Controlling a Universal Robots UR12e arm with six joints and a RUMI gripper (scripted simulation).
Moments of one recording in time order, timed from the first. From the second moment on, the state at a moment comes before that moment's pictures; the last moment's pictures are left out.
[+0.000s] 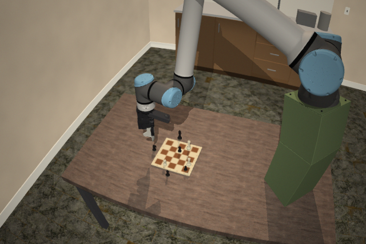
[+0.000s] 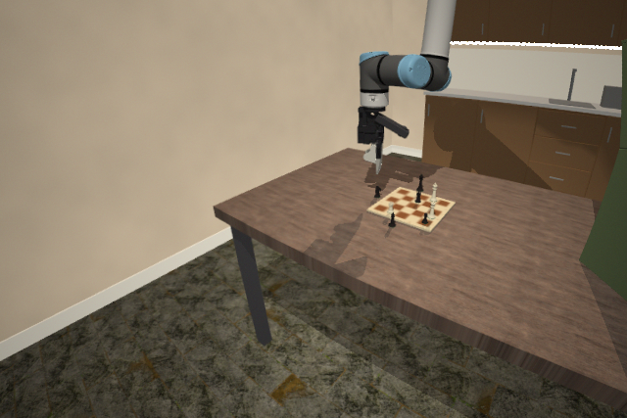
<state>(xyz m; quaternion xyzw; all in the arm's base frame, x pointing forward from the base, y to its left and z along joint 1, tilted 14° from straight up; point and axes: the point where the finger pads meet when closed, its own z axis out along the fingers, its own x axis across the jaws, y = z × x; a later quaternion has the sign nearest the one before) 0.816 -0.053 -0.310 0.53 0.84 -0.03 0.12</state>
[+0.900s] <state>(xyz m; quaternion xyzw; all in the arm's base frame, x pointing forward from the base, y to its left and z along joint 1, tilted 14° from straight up) 0.821 -0.059 -0.342 0.53 0.84 -0.03 0.12</state>
